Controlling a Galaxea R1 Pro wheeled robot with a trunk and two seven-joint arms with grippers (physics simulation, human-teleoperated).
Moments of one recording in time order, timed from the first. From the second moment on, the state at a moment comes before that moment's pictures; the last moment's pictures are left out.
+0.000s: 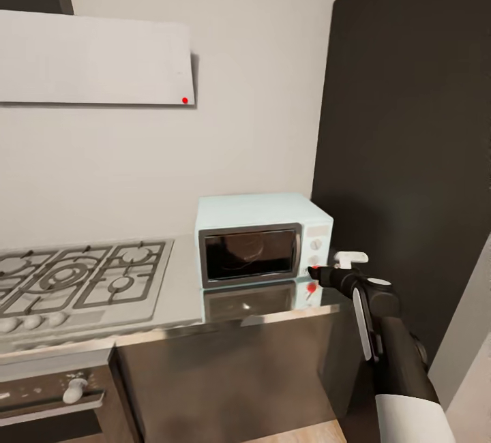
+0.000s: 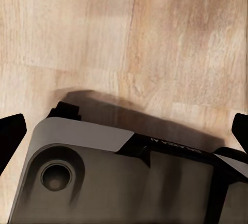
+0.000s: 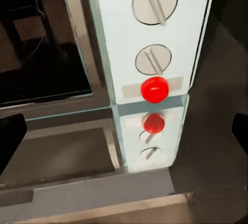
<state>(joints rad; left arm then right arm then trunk) -0.22 0.02 -0.67 0.00 1.03 -0.04 -0.12 -0.54 0.11 -0.19 -1.44 0.22 0.81 0.26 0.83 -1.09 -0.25</state>
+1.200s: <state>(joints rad) -0.22 0.02 -0.67 0.00 1.03 -0.04 -0.12 -0.54 0.00 -0.20 -1.31 0.17 0.60 0.41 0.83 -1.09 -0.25</state>
